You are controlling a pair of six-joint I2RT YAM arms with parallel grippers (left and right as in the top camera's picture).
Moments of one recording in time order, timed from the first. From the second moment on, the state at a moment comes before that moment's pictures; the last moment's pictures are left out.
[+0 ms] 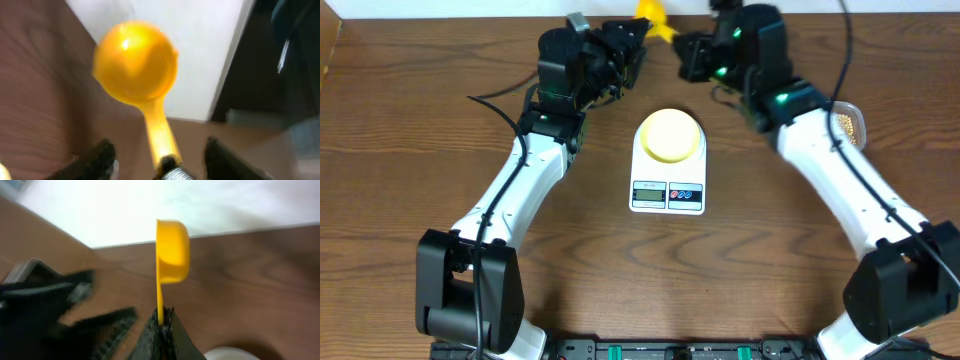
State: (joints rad) left arm -0.25 1.71 1.24 0.26 0.44 -1.43; right arm 0.37 1.78 1.54 -0.18 -0.30 0.51
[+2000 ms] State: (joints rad) left arm -0.25 1.71 1.24 0.12 0.44 -0.88; right arm -0.13 2.13 2.08 -1.35 -0.01 0.12
